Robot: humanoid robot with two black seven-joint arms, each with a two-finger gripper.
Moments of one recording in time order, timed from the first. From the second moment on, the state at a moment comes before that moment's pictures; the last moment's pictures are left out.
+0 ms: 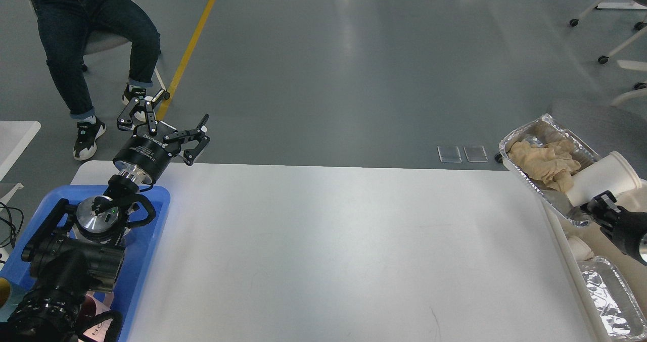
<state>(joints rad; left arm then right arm) -0.60 0.05 -1.57 -0.62 0.08 -0.58 0.28 0.16 -0.74 1.22 1.12 -1.05 0.20 -0.18</state>
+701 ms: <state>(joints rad) -0.57 0.04 -1.57 -0.62 0.08 -0.58 0.28 0.04 -0.71 1.22 0.90 -0.87 -0.09 -0.18</state>
